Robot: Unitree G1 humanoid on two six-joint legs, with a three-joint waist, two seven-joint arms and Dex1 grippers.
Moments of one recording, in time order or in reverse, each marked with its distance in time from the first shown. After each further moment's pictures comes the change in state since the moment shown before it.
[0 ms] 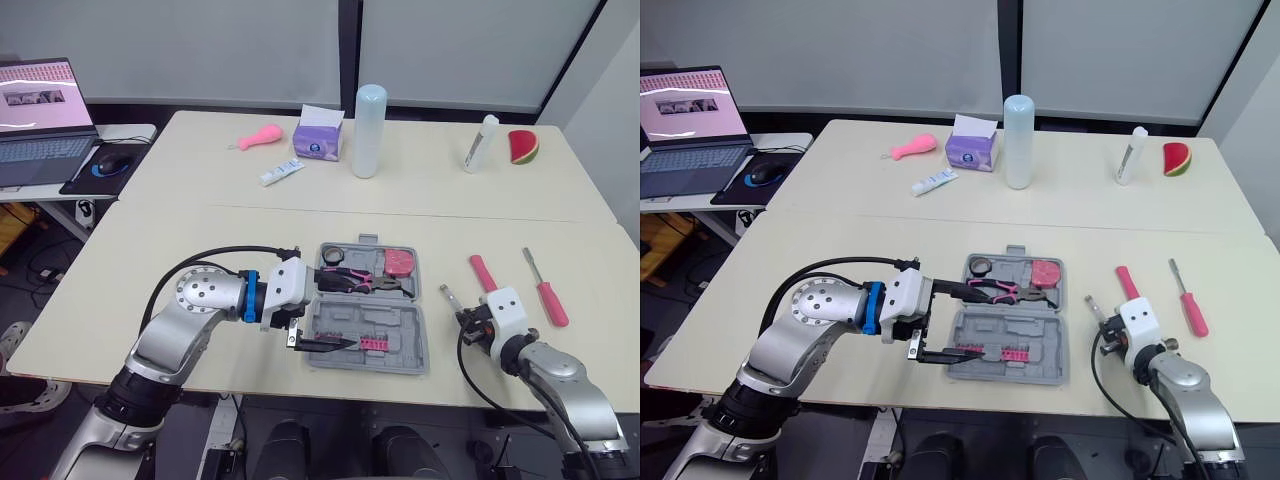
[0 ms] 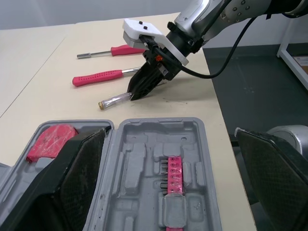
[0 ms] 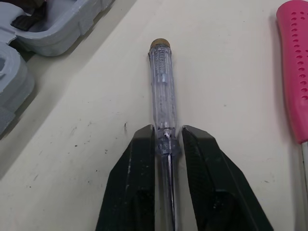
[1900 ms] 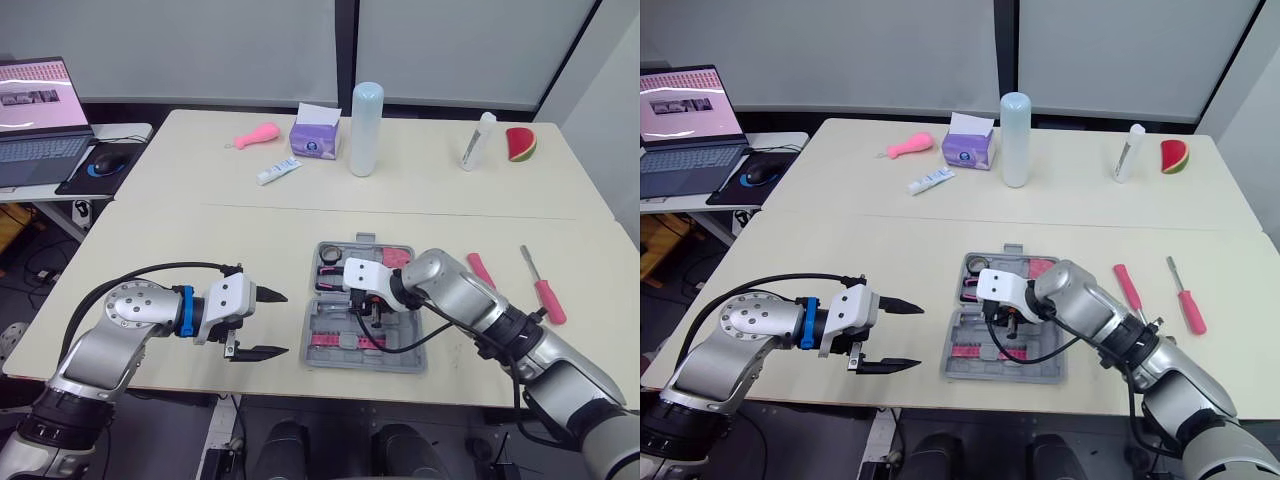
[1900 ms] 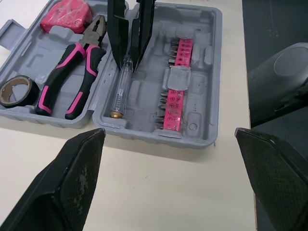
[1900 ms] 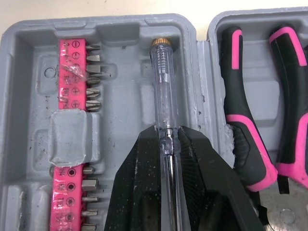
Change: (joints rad) left arm 0.170 0.231 0.134 0.089 0.063 -0.066 -0.050; right arm -0.827 -0.012 0.781 0.272 -0.172 0.141 0.551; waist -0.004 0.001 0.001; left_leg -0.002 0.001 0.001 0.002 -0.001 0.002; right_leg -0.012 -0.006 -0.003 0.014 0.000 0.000
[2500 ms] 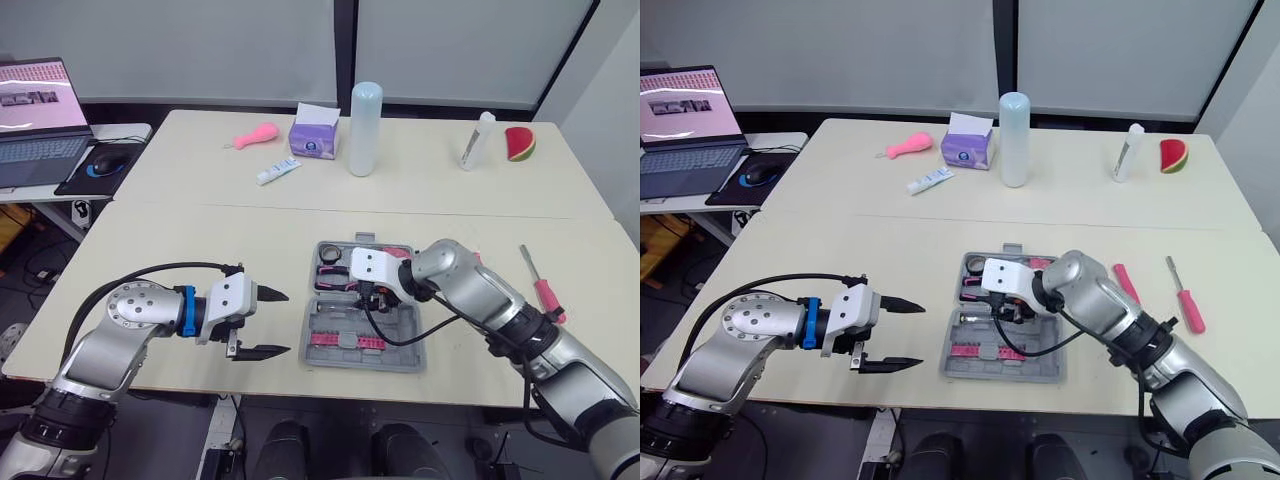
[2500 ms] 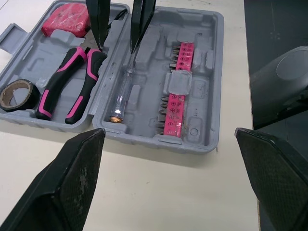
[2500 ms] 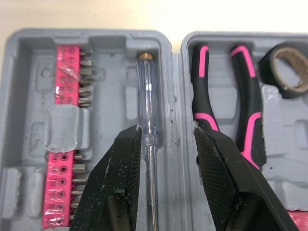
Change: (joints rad) left arm -0.001 -0.014 -0.002 0.000 0.001 -0.002 0.008; right arm 0.023 -0.070 -0.081 -0.127 -0.017 -0.021 0.040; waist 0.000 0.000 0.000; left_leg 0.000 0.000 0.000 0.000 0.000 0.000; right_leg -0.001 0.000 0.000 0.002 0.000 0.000
